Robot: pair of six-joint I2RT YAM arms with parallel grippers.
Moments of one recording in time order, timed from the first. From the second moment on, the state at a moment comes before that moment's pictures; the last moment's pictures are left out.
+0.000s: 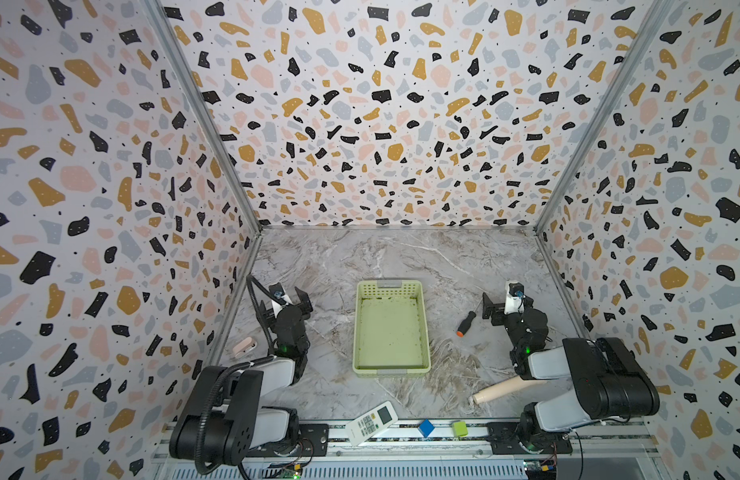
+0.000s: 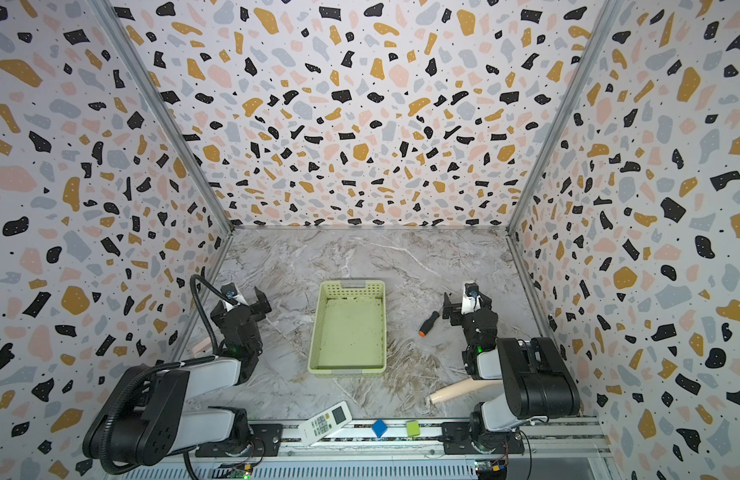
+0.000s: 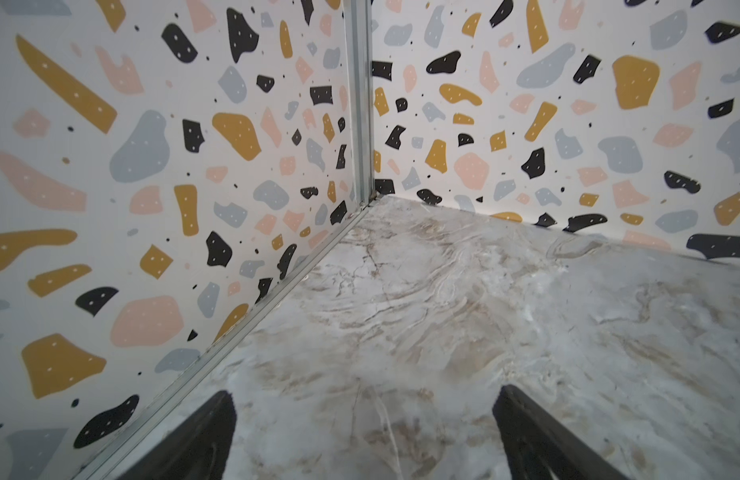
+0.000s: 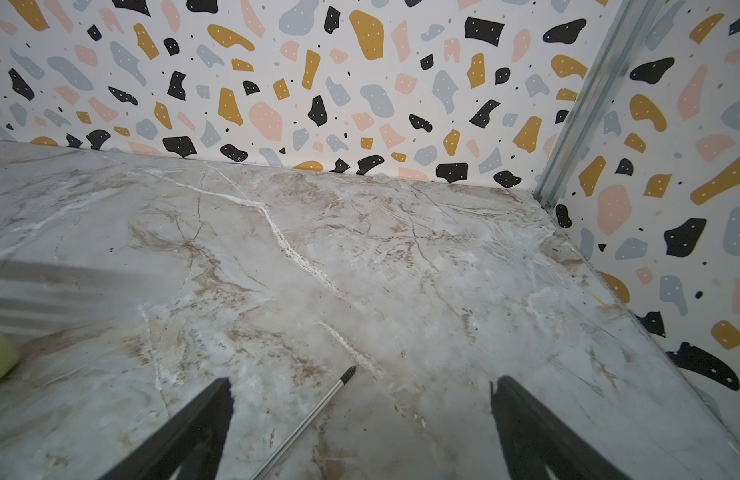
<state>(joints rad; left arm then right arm) -0.12 1.30 0.26 0.89 -0.58 -0.07 0.05 1.49 0.20 1.12 -0.05 -0.08</state>
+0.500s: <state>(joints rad) -0.12 1.09 0.65 0.33 -0.66 -0.24 0.05 1.31 0.46 0.68 -0.05 -0.03</state>
